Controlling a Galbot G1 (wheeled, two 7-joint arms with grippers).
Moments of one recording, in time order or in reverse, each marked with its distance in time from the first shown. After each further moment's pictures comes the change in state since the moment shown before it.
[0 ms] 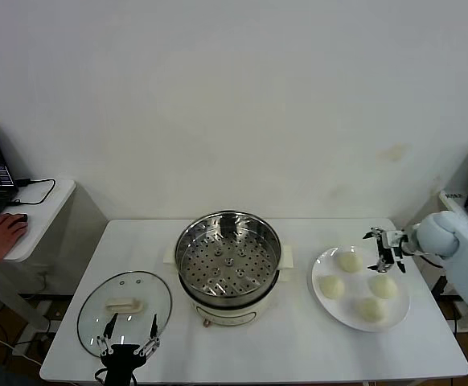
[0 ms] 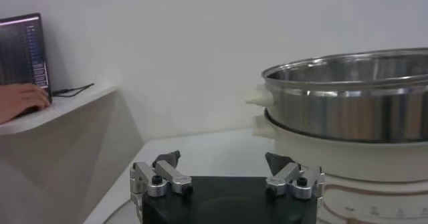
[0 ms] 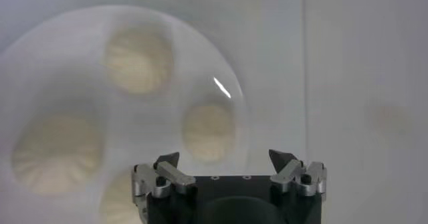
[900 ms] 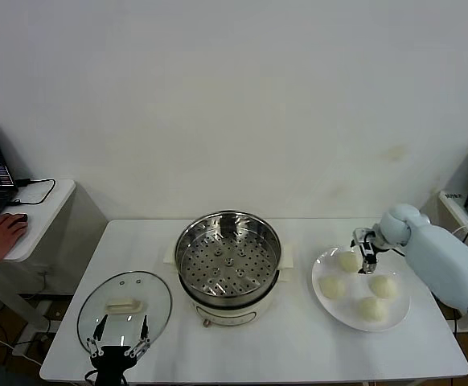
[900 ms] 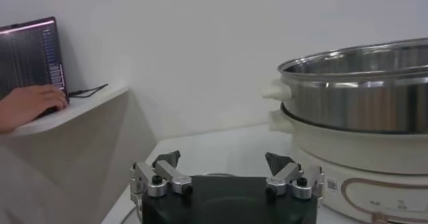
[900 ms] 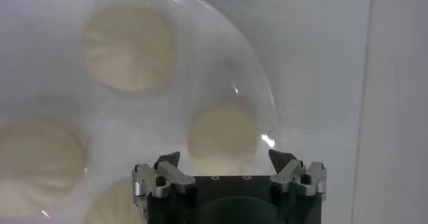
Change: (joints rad) left arm 0.010 0.002 -0.037 0.007 -0.001 -0.011 0.000; right arm 0.151 0.193 -0.202 -0.273 -0.085 -0.007 -0.048
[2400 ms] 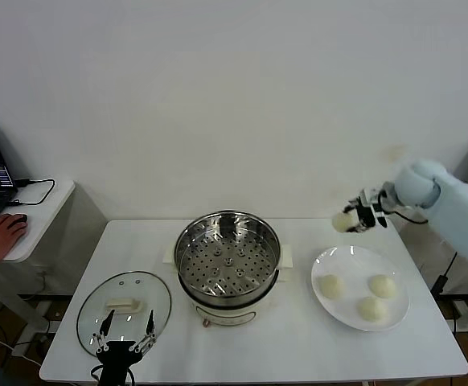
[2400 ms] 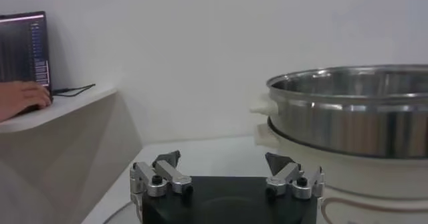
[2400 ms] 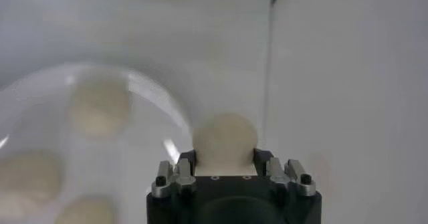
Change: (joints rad) left arm -0.022 0.023 0.023 -0.010 -0.093 -0.021 0.014; right arm 0.399 -0.172 -0.304 0.338 0.406 -0.049 0.026
